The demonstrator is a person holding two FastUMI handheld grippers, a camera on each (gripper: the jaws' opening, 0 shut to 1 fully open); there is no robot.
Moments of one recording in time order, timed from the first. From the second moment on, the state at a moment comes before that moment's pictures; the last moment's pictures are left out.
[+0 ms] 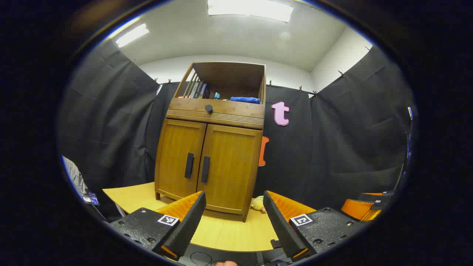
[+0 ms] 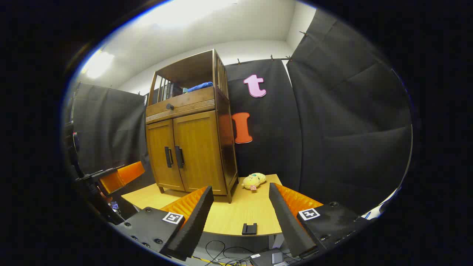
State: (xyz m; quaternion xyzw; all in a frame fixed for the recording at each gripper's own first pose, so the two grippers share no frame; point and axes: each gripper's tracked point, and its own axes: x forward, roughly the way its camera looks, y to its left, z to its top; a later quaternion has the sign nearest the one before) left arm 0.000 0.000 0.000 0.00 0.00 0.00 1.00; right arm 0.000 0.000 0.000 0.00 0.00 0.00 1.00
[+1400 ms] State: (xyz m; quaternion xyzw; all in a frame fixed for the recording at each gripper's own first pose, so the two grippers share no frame) left arm 0.033 0.042 0.024 0.00 -0.03 0.01 1.00; right arm 0.037 -0.003 0.027 -0.01 -0.03 -0.05 1.00
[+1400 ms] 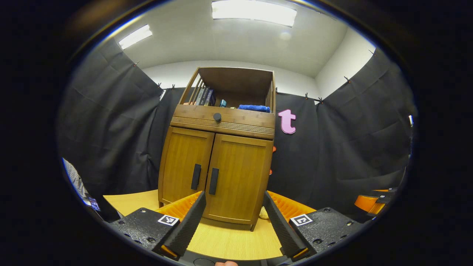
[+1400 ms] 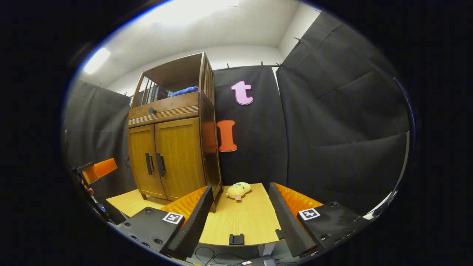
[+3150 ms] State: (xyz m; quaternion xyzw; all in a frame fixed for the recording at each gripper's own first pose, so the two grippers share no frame) left arm 0.036 0.419 -0.001 0.02 -0.05 0.21 0.98; right arm 0.431 0.379 -0.018 -0.02 -0.01 0.14 0.99
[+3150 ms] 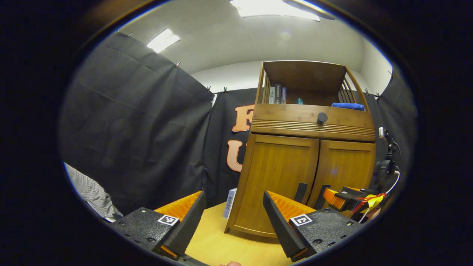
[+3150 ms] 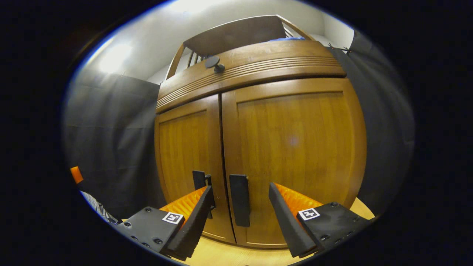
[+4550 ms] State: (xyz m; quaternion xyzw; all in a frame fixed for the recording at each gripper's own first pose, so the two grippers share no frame) left arm 0.101 0.474 -0.030 -0.01 -0.01 0.07 1.00; right arm 0.494 0.381 -0.053 -0.03 0.00 0.00 1.00
